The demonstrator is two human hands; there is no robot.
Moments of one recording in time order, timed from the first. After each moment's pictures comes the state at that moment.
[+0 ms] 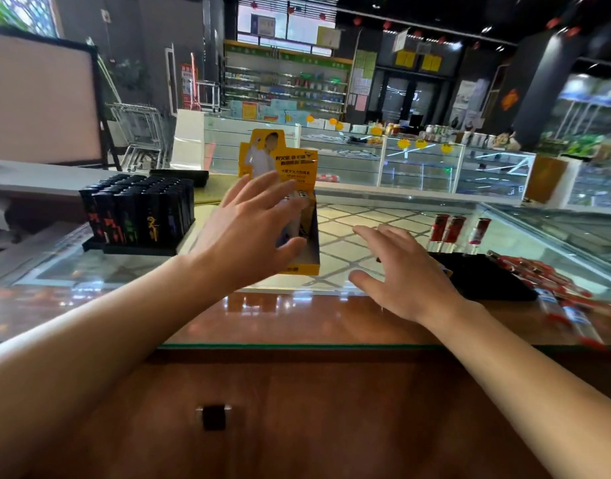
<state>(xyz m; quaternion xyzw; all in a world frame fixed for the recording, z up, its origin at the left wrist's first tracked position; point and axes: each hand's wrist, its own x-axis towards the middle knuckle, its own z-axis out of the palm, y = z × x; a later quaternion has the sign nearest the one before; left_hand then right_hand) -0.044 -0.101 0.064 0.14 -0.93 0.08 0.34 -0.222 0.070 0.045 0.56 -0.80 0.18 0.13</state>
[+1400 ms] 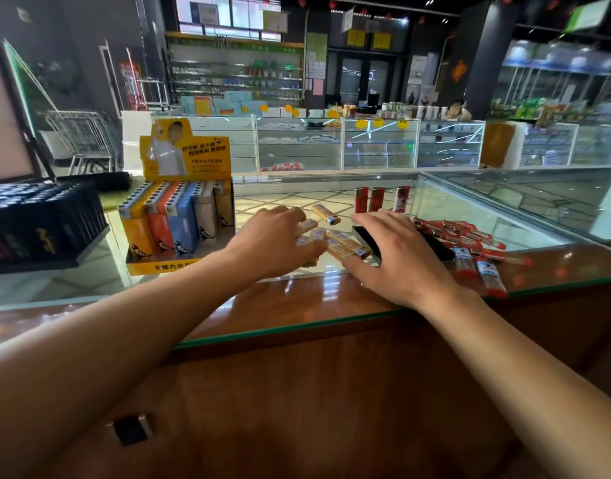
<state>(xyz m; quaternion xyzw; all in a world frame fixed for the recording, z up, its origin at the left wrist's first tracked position) -0.171 -0.031 0.049 0.17 -0.96 -0.04 0.20 -0.287 0.151 0.032 0.52 -0.81 0.21 0.19</state>
